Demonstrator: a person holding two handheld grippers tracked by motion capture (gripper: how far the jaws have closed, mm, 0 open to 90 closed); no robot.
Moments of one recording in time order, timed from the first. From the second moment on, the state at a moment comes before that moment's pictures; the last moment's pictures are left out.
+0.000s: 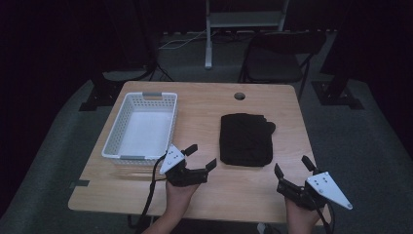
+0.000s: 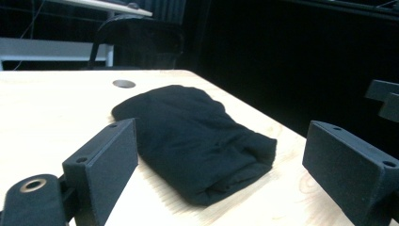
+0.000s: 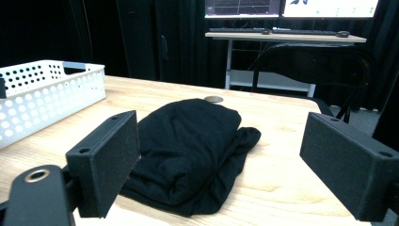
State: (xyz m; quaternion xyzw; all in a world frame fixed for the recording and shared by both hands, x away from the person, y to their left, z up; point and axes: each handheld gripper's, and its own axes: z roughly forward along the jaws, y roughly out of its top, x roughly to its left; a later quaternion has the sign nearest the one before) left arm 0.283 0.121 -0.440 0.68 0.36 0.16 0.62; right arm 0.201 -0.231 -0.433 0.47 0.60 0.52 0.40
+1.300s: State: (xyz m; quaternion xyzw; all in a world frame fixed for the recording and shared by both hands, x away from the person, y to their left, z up) left arm 0.346 0.099 -0.421 0.69 0.40 0.11 0.59; right arm 0.220 -0.229 -0.430 0.47 0.62 0.51 0.36
